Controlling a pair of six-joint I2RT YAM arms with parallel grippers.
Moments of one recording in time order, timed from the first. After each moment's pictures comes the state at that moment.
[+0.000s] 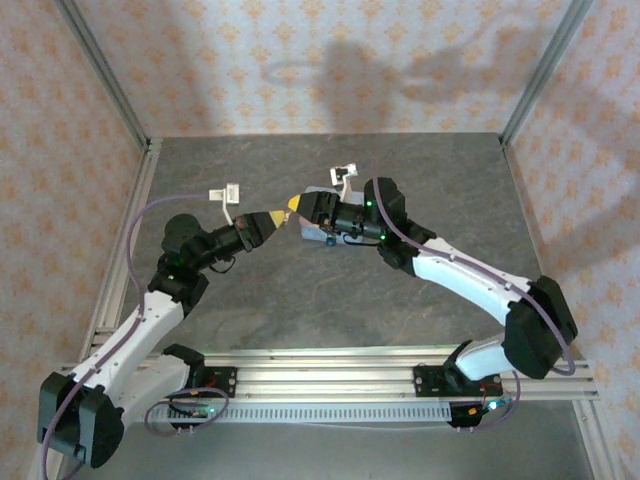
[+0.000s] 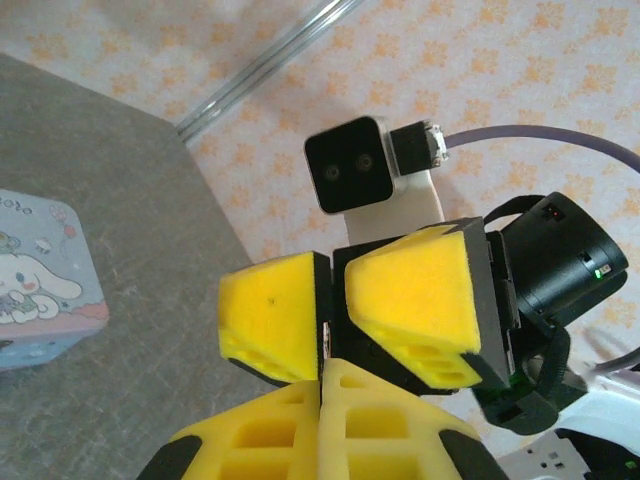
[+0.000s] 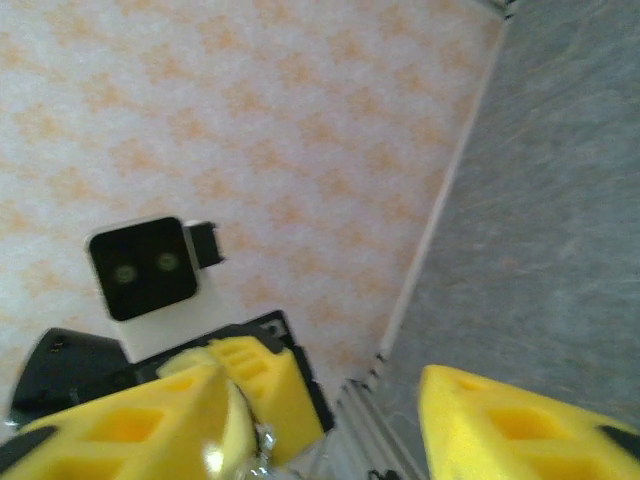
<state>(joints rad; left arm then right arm) -0.28 0.91 0.60 0.35 0.68 -0.93 0.72 1.38 1.02 0.22 -0.49 1.03</state>
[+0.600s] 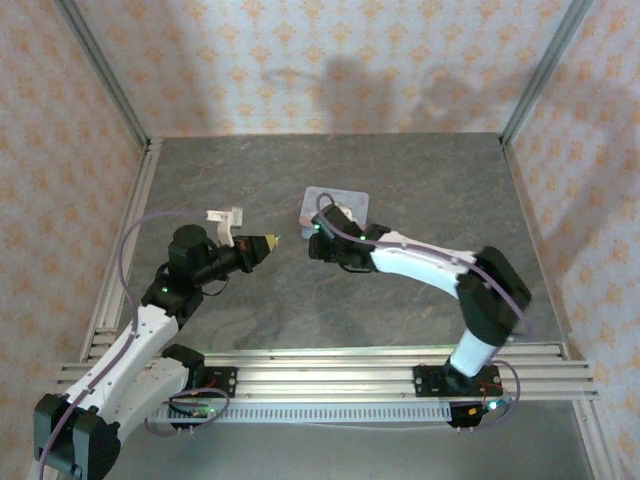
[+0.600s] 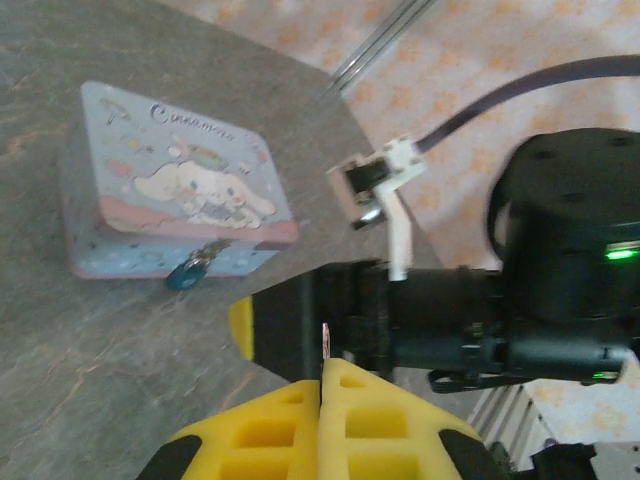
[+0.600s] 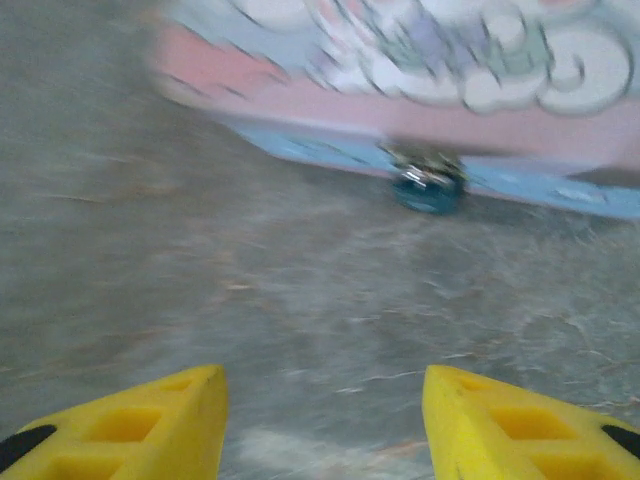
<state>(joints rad) -0.28 0.81 0.53 -0.05 0.52 -0.59 0.84 1.72 1.17 -0.46 0.18 0.78</state>
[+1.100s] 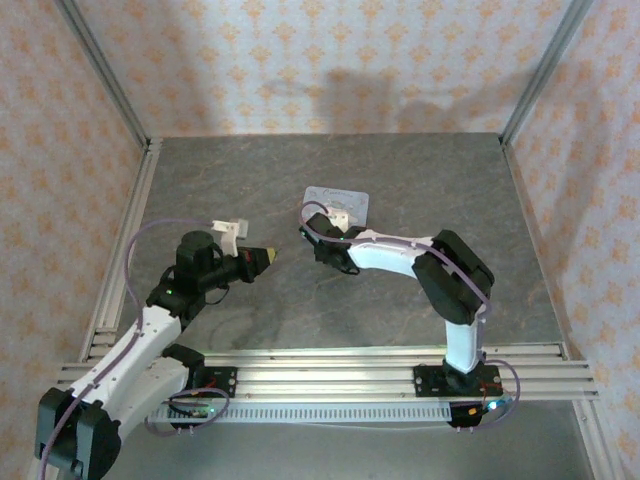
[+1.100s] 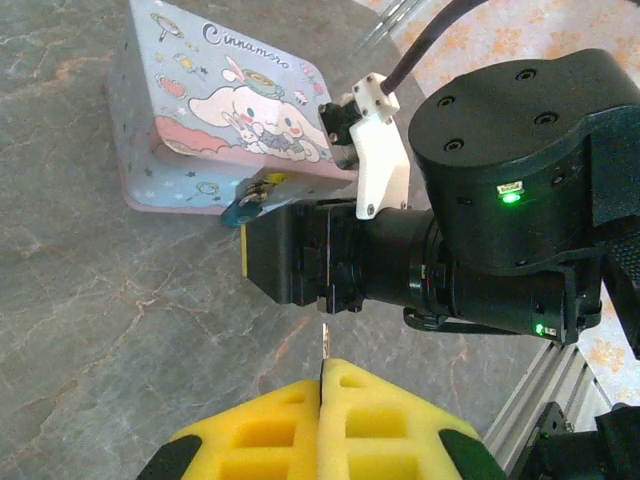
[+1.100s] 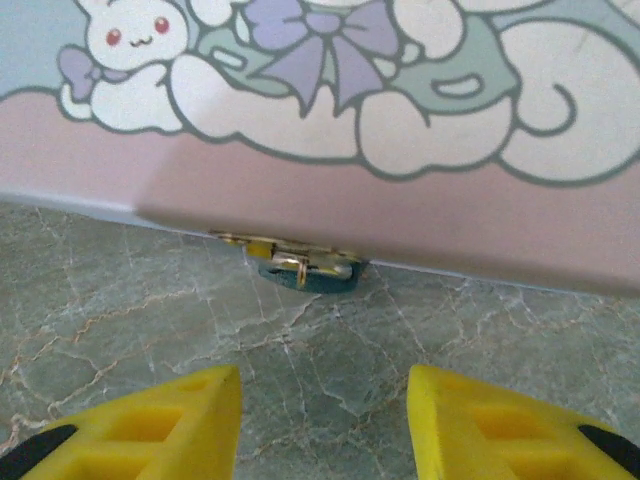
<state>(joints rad) -0.28 0.83 0.48 -0.10 0.51 -0.51 0.84 1.91 1.22 -0.42 0.37 0.76</state>
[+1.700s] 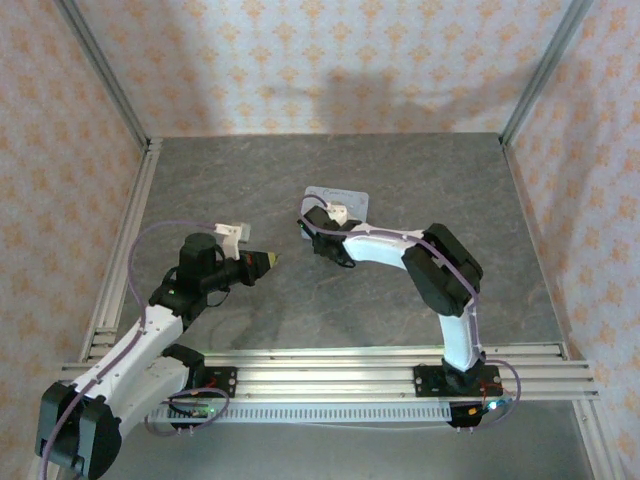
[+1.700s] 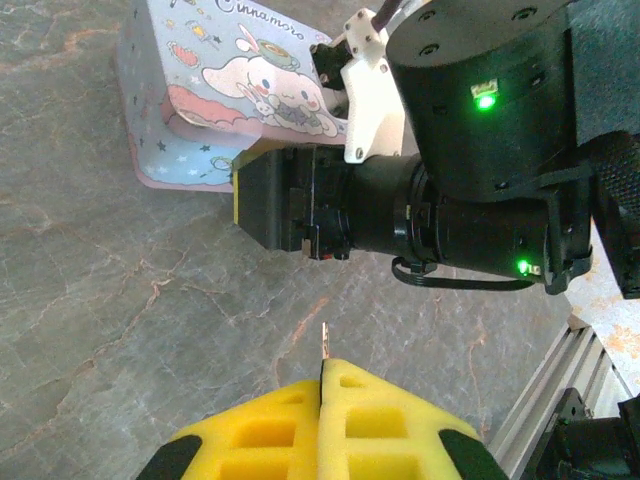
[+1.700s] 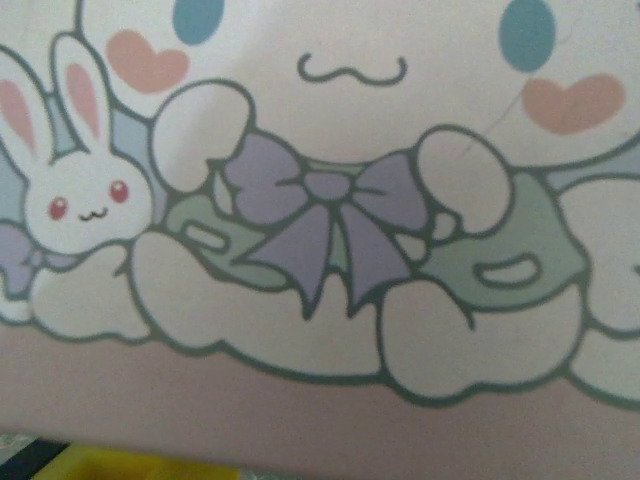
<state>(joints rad) -0.28 0.85 0.45 -0.10 0.51 -0.49 0.81 1.99 1.31 -0.42 0.38 0.76</state>
